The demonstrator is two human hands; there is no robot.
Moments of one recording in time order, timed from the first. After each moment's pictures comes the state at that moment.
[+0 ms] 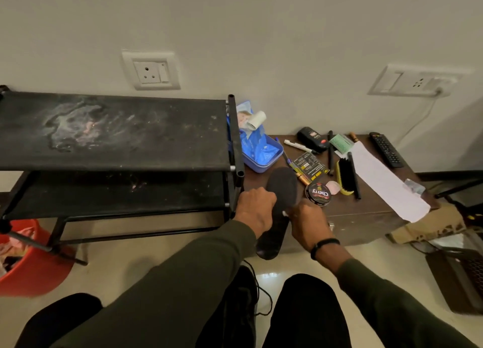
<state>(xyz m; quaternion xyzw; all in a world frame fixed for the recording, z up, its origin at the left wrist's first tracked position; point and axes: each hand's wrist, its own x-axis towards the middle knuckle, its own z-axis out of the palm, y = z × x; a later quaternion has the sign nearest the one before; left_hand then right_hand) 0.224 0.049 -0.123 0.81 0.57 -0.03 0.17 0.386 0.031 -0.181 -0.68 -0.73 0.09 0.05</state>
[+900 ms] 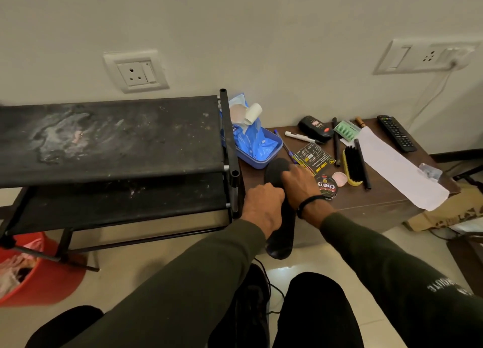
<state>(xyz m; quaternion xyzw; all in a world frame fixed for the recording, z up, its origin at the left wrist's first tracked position) 0.242 0.054 -0.120 0.82 0.55 -0.06 0.14 0.368 0.113 -0.170 -0.64 -0.77 0.02 -0.02</state>
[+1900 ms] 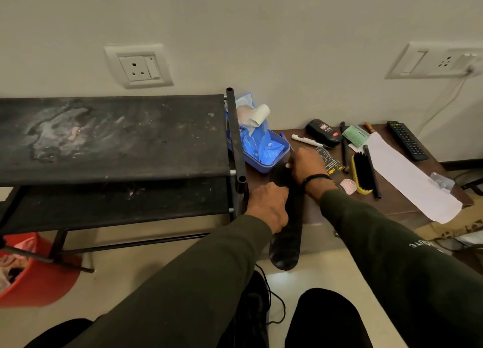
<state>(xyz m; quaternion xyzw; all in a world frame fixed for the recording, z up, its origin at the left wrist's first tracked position) 0.236 0.085 -0.132 0.80 0.56 -0.06 0.22 0.379 0.190 -0.176 -0.70 -0.71 0.06 0.06</state>
